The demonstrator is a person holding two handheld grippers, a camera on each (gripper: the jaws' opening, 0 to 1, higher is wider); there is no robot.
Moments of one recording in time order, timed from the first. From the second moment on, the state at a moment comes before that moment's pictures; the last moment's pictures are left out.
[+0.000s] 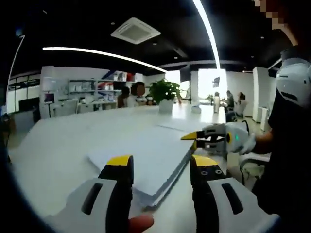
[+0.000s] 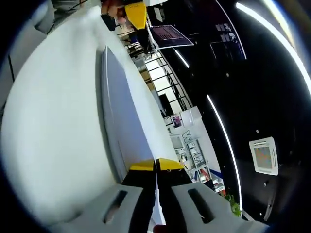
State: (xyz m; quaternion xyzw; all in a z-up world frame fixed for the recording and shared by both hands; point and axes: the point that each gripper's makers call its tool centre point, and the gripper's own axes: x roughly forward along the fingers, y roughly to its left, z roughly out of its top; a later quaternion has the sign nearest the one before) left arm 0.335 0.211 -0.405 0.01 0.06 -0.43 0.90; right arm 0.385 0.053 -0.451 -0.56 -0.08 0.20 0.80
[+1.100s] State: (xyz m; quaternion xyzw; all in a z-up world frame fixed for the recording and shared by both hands) left arm 0.297 0.241 -0.424 -0.02 0.05 -0.32 0.95; right arm 0.384 0.050 -0.450 -0.52 -0.07 0.21 0.82
